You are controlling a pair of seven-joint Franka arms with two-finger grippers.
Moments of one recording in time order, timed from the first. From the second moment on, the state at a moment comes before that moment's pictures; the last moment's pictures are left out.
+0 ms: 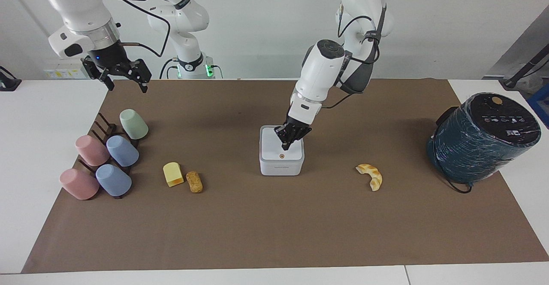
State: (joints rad) left arm -0.49 0.30 -0.12 -1.73 -0.14 2.37 -0.87; right arm 0.03 -0.08 -0.05 -1.69 -0.04 1.63 0.07
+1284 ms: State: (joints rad) left arm -0.52 0.31 -0.12 -1.80 -0.14 2.44 -0.88; right arm 0.08 0.37 -0.05 -1.89 0.10 2.34 -0.53
